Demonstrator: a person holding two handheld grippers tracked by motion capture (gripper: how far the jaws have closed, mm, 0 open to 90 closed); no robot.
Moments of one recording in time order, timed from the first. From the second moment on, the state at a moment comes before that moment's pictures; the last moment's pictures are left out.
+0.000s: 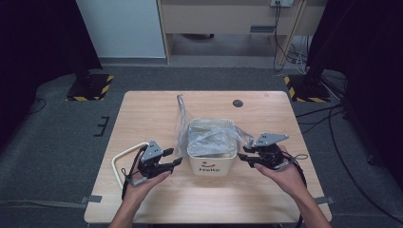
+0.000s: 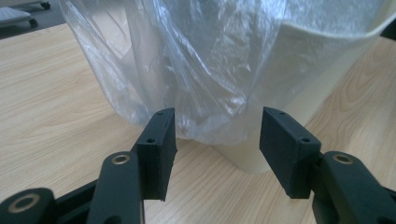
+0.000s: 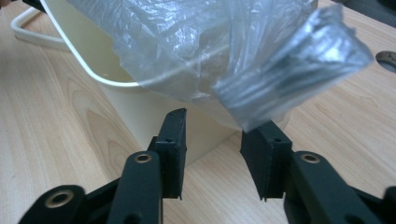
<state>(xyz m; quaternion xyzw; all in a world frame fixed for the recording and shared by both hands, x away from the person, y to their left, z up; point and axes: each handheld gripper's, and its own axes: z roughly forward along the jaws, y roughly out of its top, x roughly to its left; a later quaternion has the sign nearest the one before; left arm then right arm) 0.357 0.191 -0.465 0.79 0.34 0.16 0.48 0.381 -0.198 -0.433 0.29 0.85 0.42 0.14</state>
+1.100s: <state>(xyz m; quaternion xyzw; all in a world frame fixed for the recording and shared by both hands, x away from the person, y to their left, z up) 0.349 0.179 -0.471 0.81 0.30 0.17 0.46 0.376 -0.182 -0.446 0.25 0.88 0.39 0.12</state>
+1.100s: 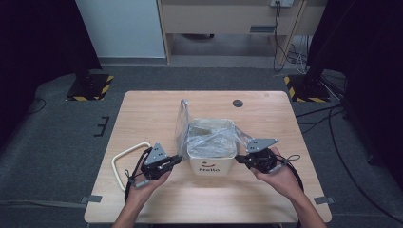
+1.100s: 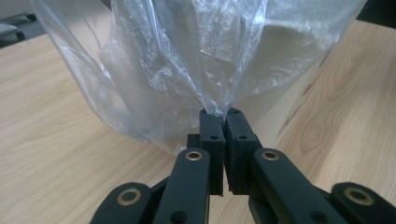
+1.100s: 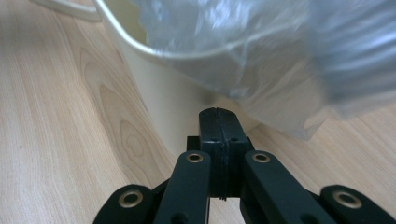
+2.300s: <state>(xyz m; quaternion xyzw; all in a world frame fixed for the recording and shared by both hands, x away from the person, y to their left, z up) 0.346 0.175 -0.465 0.80 0.31 0.19 0.47 0.356 -0.174 -0.379 0.25 0.84 0.46 0.16</state>
